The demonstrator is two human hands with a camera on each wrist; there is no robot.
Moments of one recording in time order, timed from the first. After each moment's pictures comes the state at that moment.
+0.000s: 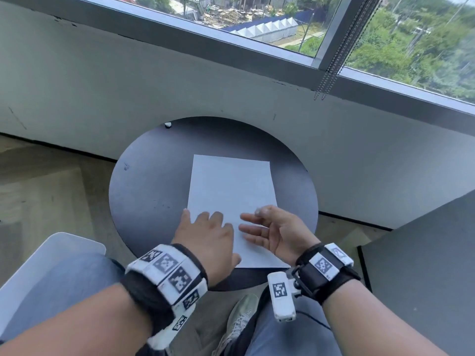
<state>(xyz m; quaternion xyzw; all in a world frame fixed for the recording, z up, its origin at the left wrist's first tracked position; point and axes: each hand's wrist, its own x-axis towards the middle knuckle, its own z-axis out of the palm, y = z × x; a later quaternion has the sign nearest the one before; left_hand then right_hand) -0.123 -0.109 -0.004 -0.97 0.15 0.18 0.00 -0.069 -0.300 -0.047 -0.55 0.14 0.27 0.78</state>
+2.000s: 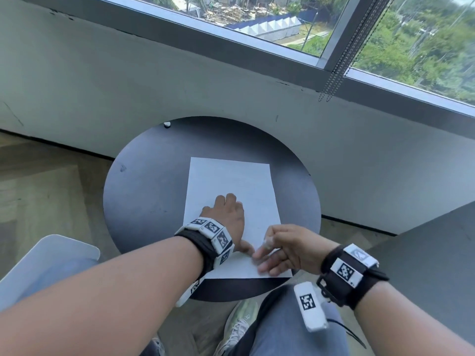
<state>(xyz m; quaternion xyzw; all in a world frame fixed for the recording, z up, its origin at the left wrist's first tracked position) -0.042 -0.140 -0.058 -0.98 0.13 0.18 -0.03 -0.060 -0.334 -0.032 -0.65 0.06 0.45 0.61</state>
